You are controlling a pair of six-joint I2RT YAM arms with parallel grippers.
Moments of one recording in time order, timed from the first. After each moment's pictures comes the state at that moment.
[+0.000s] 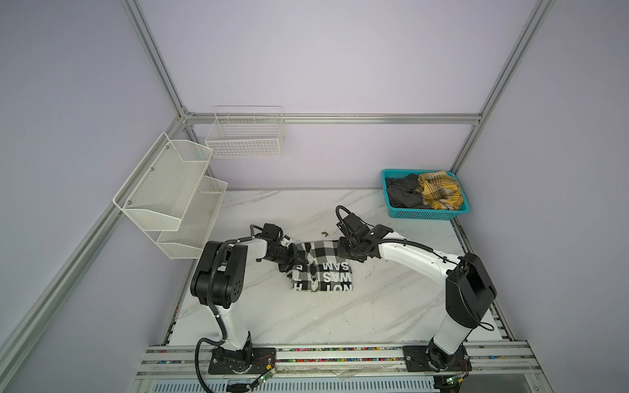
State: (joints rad) left arm -0.16 1.84 0.98 -0.38 0.80 -0.67; right arm 0.76 1.74 1.35 -0.68 0.09 0.84
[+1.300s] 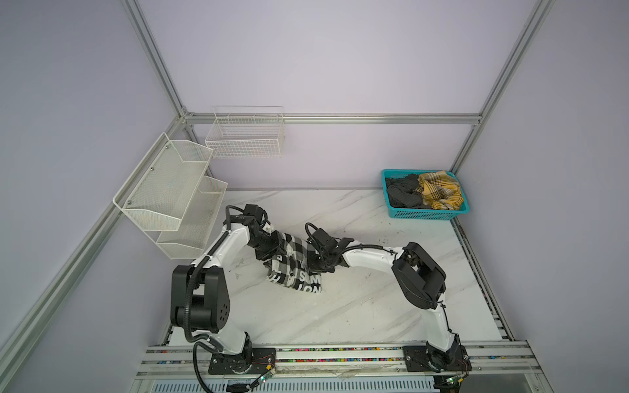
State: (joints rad) left arm -0.07 1.58 1.27 -1.01 0.44 -0.44; right arm 0.91 2.12 1.49 -0.38 -0.15 0.87
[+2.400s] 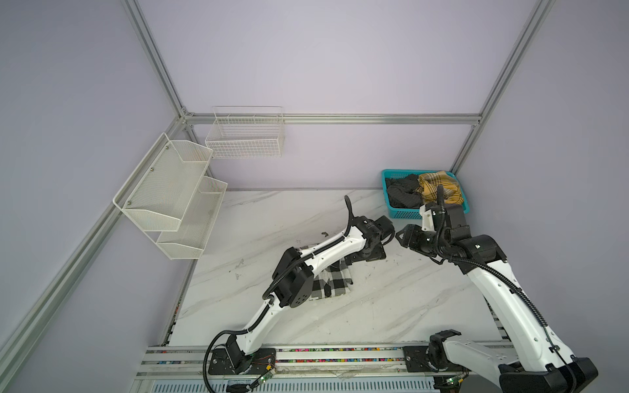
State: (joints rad) left arm -0.91 2.30 2.23 -1.22 -0.13 -1.10; right arm 0.28 1.11 1.23 -0.93 -0.16 0.59
